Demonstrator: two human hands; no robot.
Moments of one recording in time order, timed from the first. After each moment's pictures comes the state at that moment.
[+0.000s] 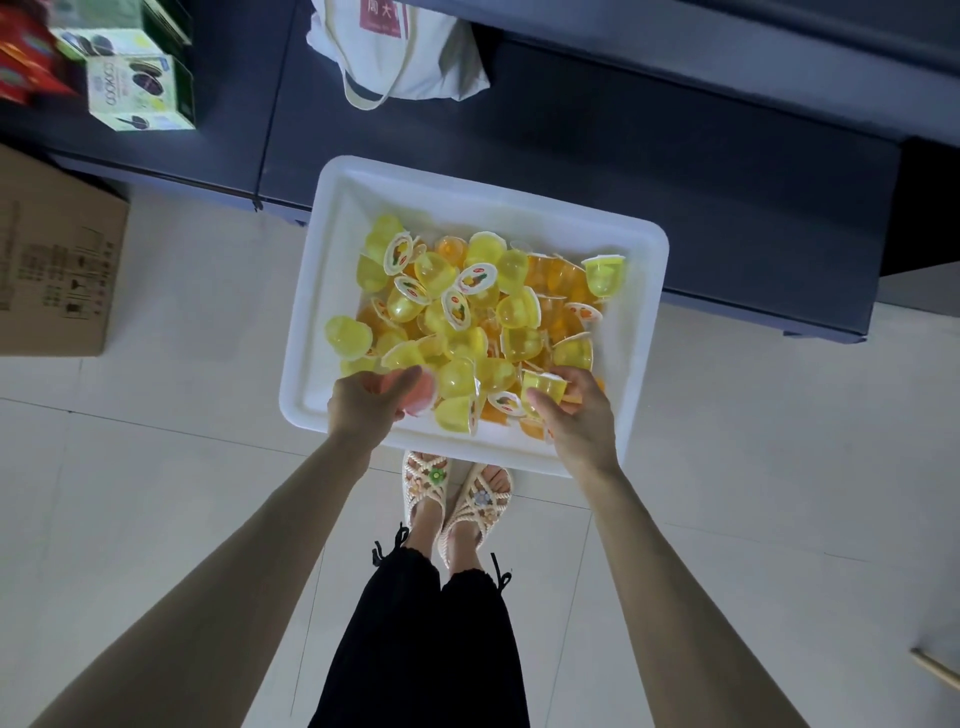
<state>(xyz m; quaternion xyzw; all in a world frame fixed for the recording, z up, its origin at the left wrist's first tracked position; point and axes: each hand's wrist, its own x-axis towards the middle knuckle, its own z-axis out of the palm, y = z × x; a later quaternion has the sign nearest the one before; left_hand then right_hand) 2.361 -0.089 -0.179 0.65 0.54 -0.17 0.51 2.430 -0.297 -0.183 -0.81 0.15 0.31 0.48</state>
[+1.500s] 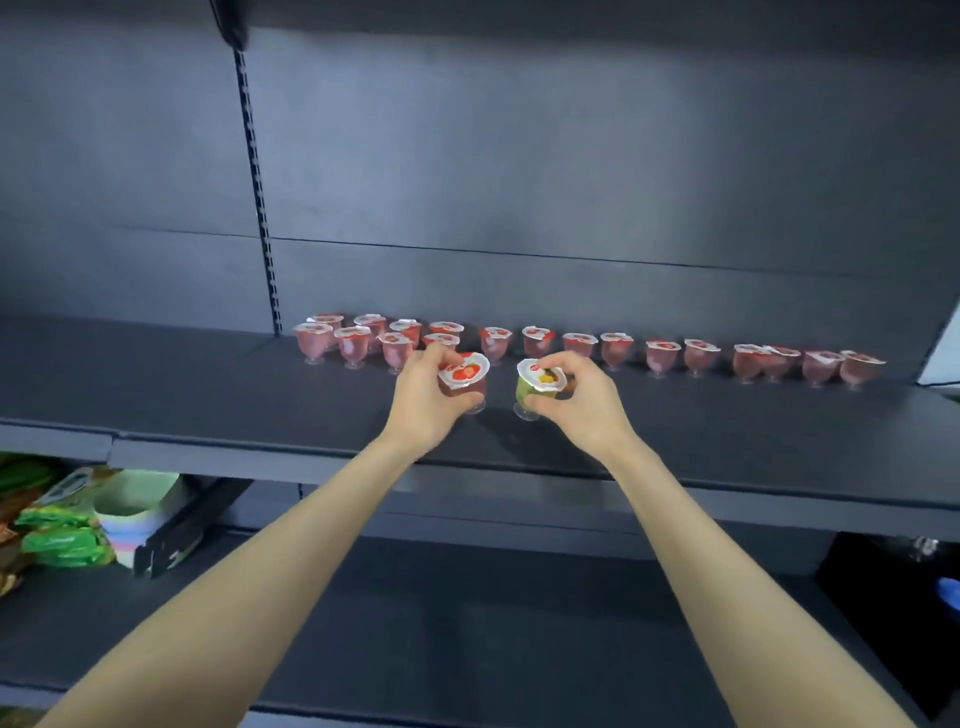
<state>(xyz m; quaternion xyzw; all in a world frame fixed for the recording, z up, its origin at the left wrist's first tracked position) 2.643 -0.013 0.490 0.83 0.02 0.29 0.47 2.701 -0.190 0.493 -0.83 -0.24 -0.12 0.49</state>
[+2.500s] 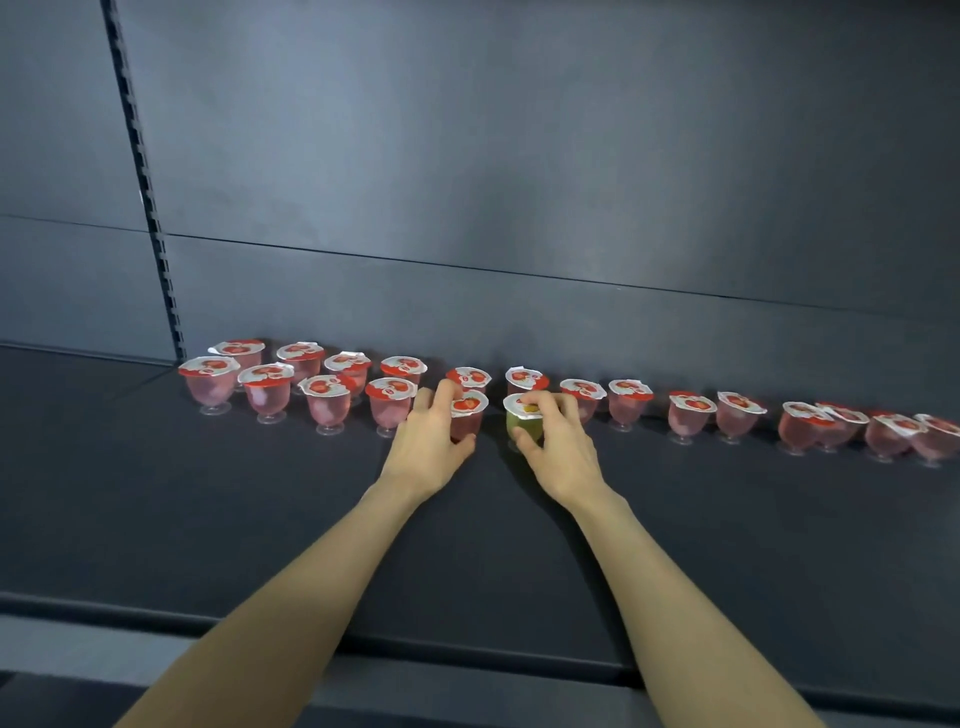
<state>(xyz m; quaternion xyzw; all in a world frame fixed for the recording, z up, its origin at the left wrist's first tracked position) 2.828 0.000 0.453 0.92 0.05 0.23 0.30 2.870 -0.157 0.459 -0.92 -0.22 -0.13 0.30</state>
